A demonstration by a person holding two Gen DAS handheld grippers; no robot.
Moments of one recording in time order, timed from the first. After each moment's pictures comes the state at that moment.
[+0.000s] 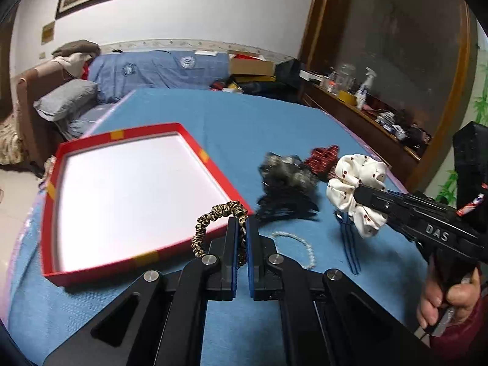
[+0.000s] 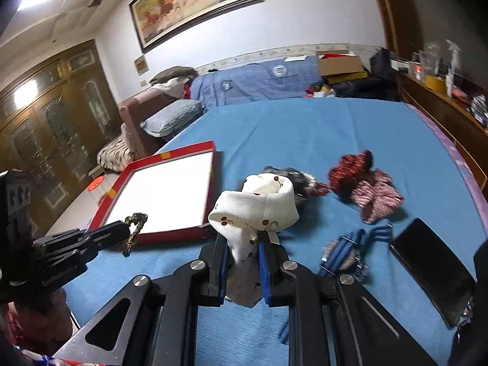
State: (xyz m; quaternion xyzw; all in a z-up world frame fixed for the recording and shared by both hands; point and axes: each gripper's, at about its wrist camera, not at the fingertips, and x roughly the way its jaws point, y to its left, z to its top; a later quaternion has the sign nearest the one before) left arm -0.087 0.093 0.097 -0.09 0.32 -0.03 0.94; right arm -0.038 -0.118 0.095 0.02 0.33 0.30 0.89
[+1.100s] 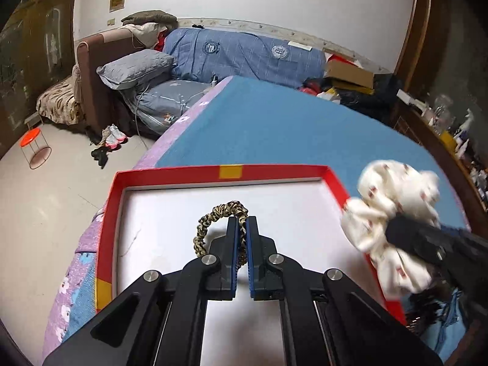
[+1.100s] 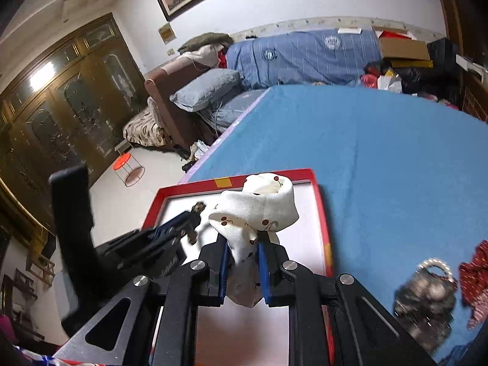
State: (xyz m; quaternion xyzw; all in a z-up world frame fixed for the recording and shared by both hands) left arm 0.064 0.265 0.069 -0.14 0.36 0.15 0.91; right arm 0.089 0.104 0.102 0.01 0.40 0.37 0.84
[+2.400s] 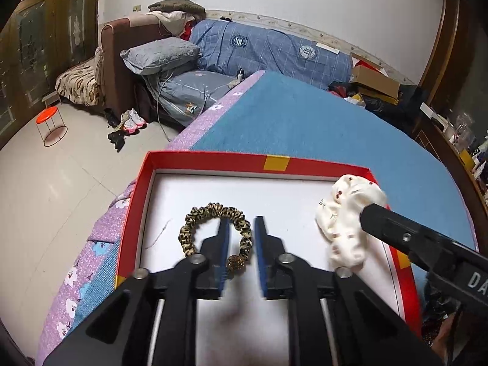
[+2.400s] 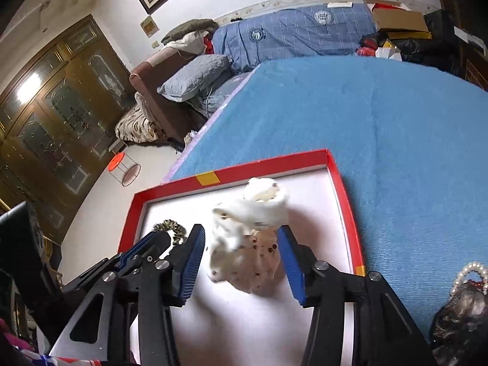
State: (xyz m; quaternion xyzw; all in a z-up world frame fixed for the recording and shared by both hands) left arm 0.063 0.289 0.052 -0.17 0.36 0.20 0.89; right arm 0.131 0.136 0.066 0.03 0.44 0.36 0.82
